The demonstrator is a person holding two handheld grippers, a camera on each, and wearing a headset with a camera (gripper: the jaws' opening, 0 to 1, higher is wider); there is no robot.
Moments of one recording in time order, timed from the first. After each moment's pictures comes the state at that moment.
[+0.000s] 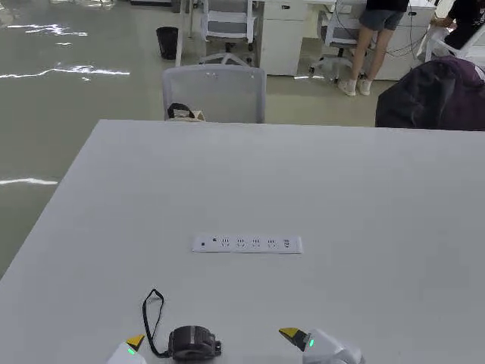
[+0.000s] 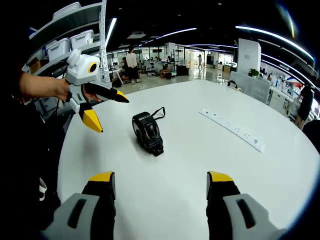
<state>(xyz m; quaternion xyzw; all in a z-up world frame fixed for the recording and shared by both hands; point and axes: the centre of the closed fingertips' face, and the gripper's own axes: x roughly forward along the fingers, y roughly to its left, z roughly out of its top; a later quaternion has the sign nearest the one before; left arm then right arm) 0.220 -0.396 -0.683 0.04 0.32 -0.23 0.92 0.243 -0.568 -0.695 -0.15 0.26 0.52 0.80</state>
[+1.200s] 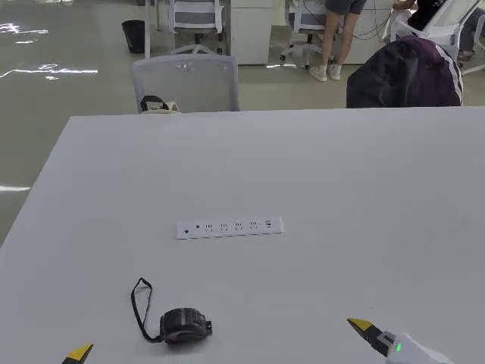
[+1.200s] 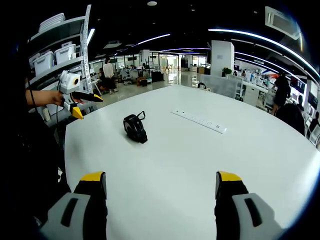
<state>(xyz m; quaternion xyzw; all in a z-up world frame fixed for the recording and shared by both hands) 0.164 -0.357 -0.646 0.06 0.28 -0.27 0.92 0.204 -0.674 -0.650 -0.12 0.25 0.43 0.86</state>
